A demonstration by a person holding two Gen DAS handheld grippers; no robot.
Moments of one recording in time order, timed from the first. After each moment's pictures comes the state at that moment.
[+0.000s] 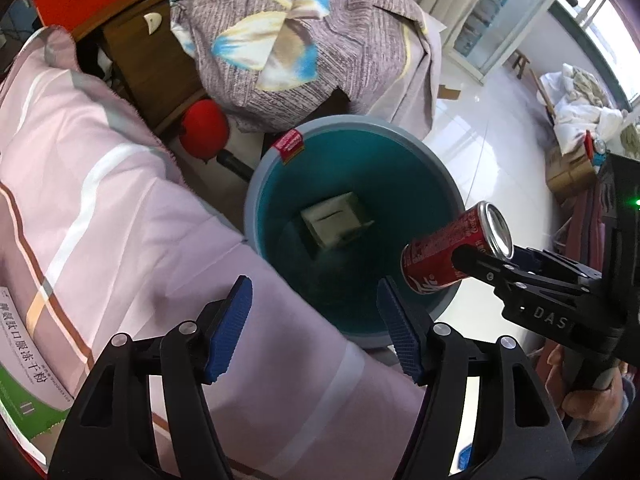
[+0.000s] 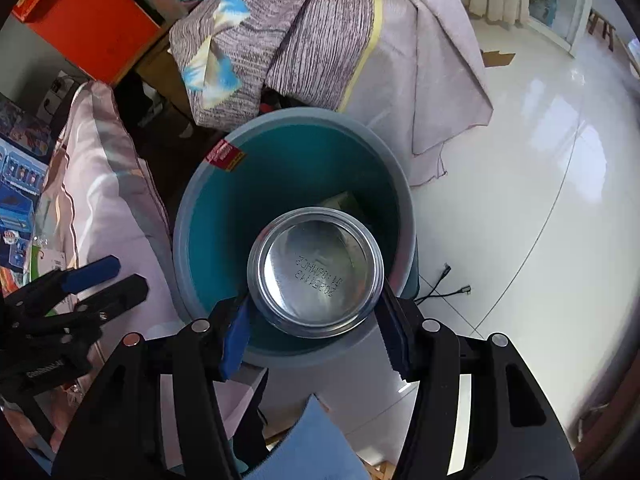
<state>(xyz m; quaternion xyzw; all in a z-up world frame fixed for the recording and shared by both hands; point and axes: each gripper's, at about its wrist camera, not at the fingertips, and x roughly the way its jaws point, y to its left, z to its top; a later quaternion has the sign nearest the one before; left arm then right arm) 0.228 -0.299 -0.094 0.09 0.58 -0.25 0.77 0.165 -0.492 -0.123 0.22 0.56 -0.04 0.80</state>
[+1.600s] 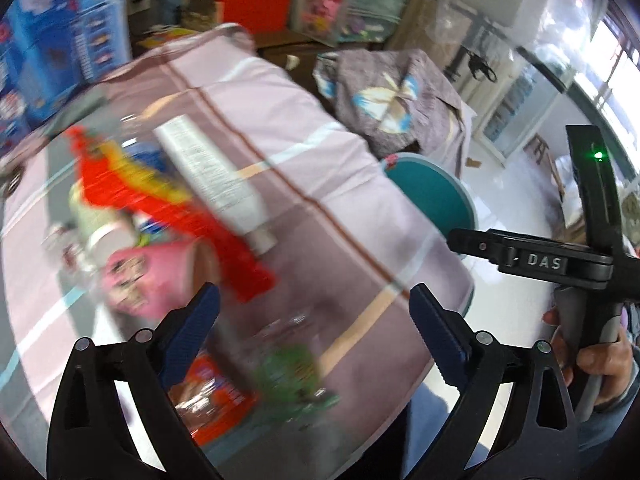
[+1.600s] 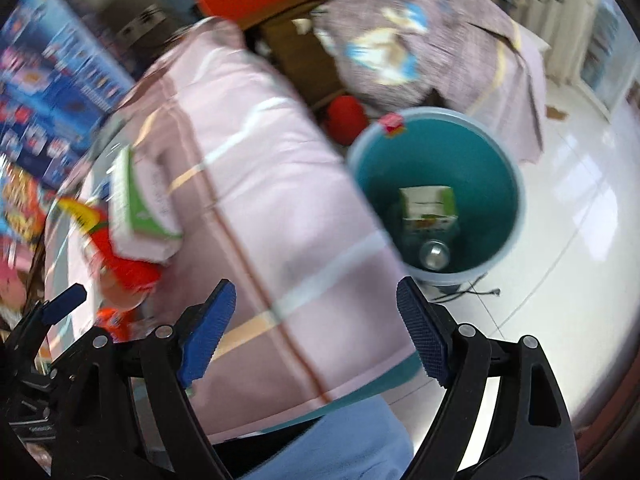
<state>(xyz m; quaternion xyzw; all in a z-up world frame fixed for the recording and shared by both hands) 0.093 -0.069 -0.015 -0.01 0.48 -0.17 0.86 0.113 -0.303 -0.031 0.13 0.54 0.06 0.83</state>
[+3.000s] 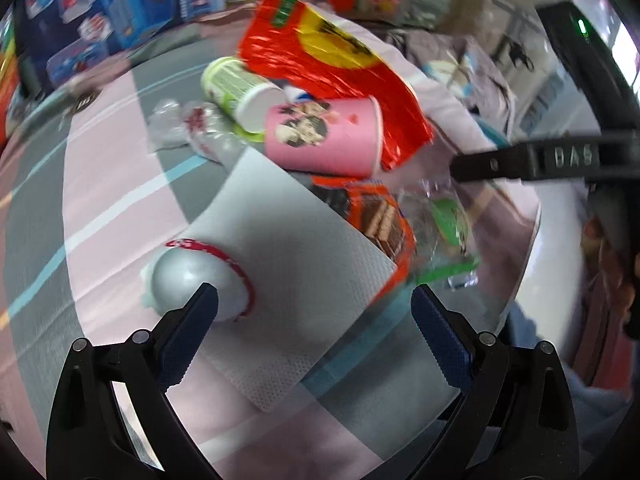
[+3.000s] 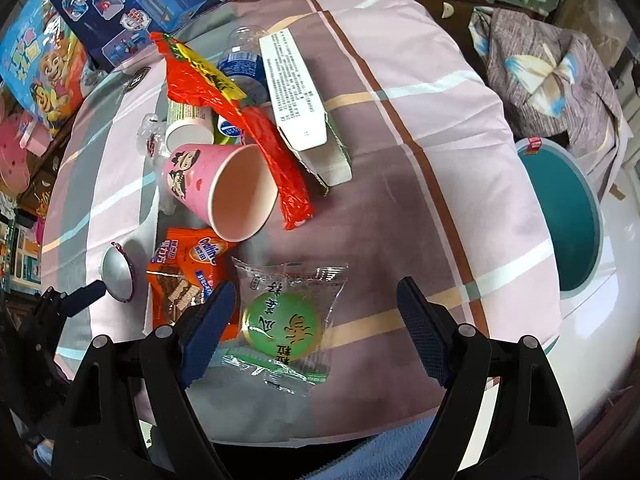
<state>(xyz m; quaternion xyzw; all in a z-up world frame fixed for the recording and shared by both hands) 0.014 0.042 -0.072 0.02 0.50 -0.12 0.86 0.103 -0.149 -0.045 0.01 0.58 0.15 0.80</state>
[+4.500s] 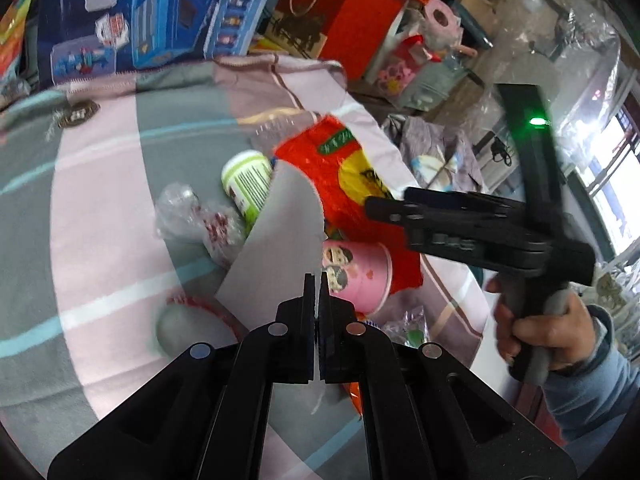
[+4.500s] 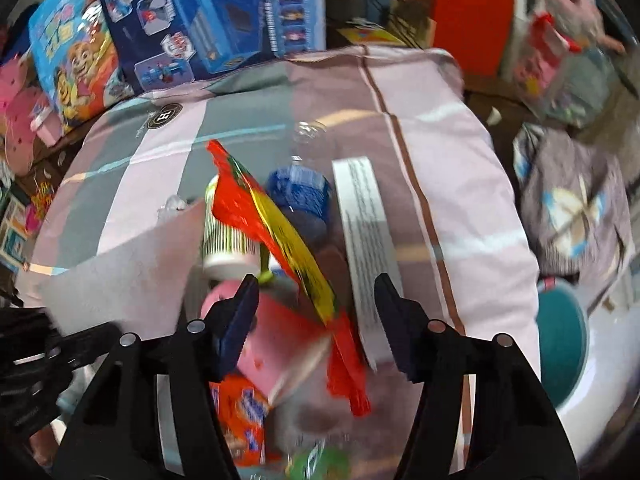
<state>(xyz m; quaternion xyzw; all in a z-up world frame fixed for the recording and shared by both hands) 0.080 0.110 -0.013 -0.14 0.44 -0.16 0.88 0.184 -0.057 -0.008 -0.09 0.47 0.19 0.86</state>
